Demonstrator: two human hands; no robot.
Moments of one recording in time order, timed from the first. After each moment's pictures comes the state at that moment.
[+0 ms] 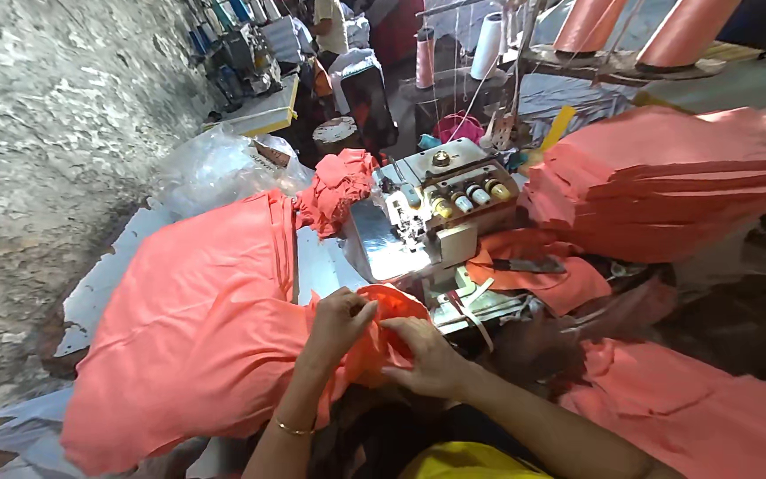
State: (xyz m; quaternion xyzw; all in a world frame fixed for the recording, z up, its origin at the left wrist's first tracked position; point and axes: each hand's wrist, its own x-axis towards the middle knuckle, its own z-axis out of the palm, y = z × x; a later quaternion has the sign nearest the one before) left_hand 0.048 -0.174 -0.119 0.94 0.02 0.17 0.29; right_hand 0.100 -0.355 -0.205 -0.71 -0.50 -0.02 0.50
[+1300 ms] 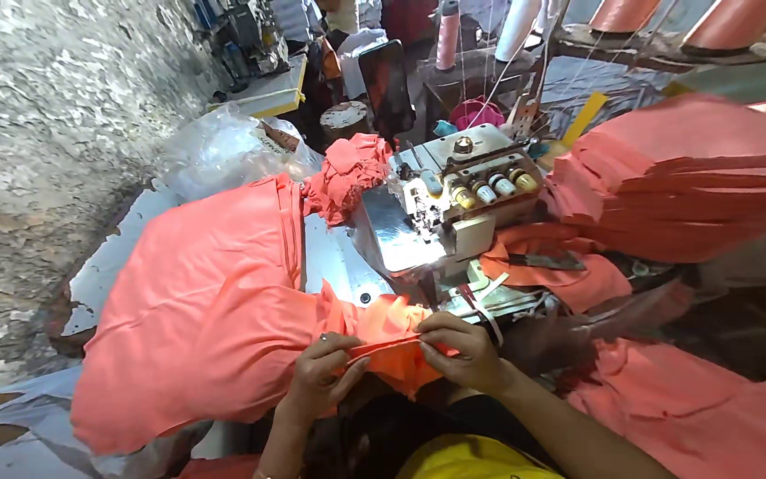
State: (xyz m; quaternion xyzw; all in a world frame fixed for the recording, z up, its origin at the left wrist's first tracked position) left_hand -0.022 -0.136 -0.176 0.87 -0.20 0.32 0.32; right_hand 0.114 -0.370 -0.220 -0.57 -0.52 -0.16 0.61
